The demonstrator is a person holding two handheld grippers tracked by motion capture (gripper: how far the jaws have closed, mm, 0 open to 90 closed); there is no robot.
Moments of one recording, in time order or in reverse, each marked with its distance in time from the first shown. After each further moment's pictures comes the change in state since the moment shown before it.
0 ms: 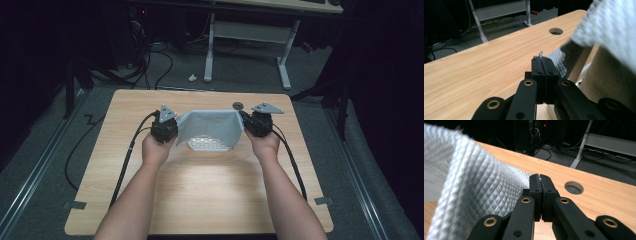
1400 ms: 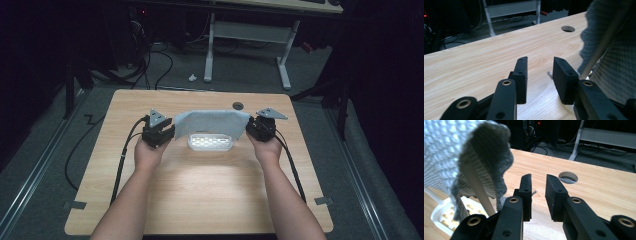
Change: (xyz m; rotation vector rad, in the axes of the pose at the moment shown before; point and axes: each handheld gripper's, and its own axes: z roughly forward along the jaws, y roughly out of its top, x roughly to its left) left arm 0.015 -0.014 -0.019 -0.015 0.076 -0.058; right arm -0.012 -0.019 -0.002 -0.001 -0.032 0.060
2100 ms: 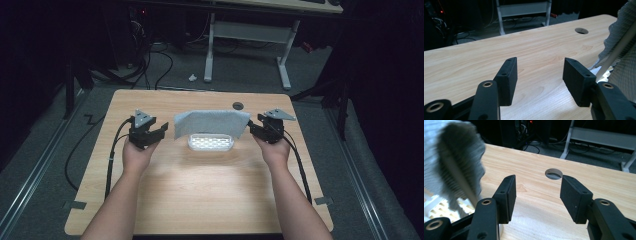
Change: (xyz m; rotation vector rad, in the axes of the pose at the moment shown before) left arm 0.025 -0.009 -0.028 -0.014 0.059 -0.059; right arm -0.014 -0.001 -0.019 0.011 -0.057 -0.007
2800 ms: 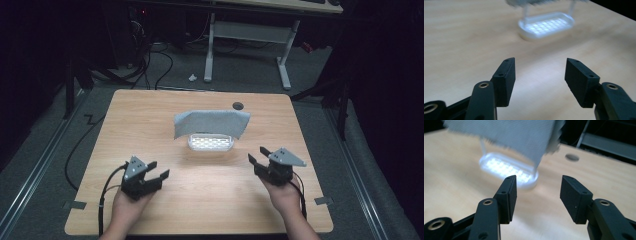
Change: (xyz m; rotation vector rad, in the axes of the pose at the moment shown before) left arm -0.074 -0.077 -0.099 0.111 -0.190 -0.012; right arm 0.054 -0.064 -0.105 -0.012 0.066 -0.142
